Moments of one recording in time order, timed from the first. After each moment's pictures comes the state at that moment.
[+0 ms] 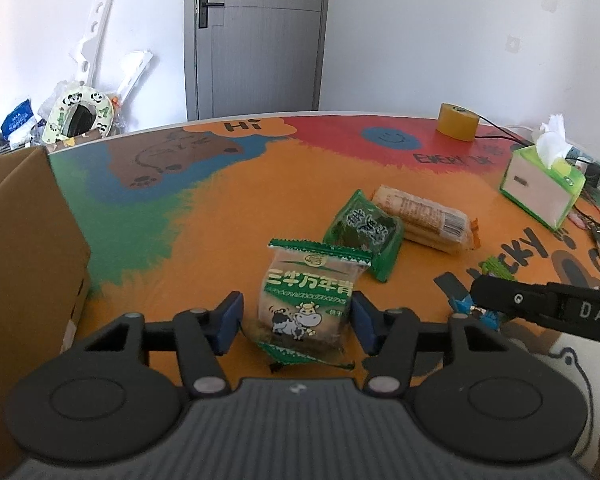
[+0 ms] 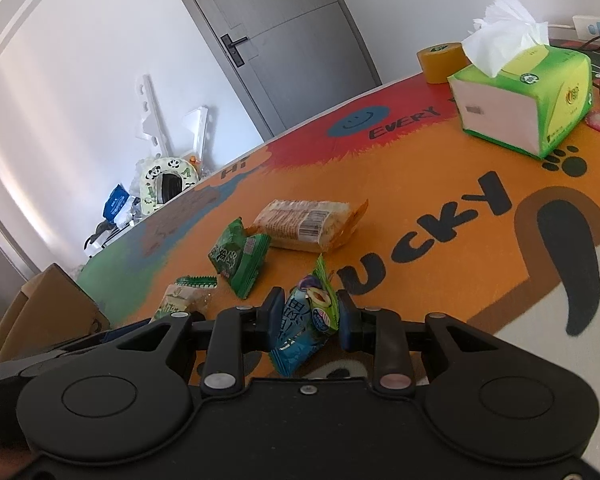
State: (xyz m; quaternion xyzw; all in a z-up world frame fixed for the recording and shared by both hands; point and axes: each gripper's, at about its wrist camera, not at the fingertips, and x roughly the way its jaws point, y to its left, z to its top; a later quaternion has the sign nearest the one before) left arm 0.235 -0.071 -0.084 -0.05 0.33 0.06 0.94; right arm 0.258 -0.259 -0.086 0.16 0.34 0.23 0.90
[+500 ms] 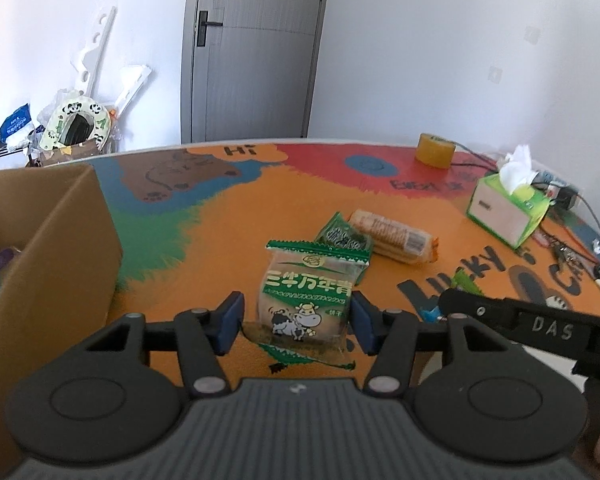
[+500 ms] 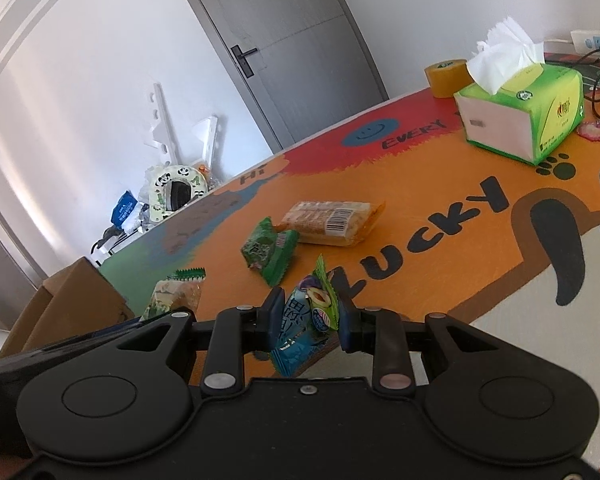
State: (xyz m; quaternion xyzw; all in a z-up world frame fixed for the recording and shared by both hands) left arm 0.192 -0.069 -0.053 -0.07 0.29 0.05 0.95; right arm 0.227 -0.256 -0.069 0.16 0.32 0.23 0.91
